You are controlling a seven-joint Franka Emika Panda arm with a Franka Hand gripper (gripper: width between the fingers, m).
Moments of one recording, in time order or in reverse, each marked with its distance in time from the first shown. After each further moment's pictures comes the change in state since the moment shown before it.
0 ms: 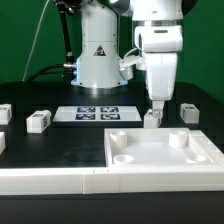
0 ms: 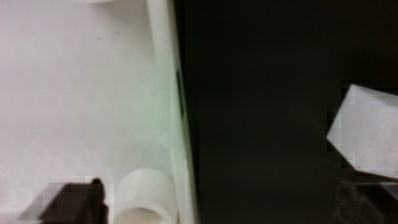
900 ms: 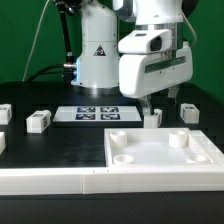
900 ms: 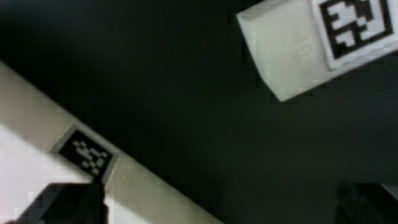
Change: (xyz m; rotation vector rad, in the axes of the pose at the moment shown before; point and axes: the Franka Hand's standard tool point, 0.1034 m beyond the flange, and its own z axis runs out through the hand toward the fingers) arm 0.017 -0.031 0.014 0.002 0.051 0.853
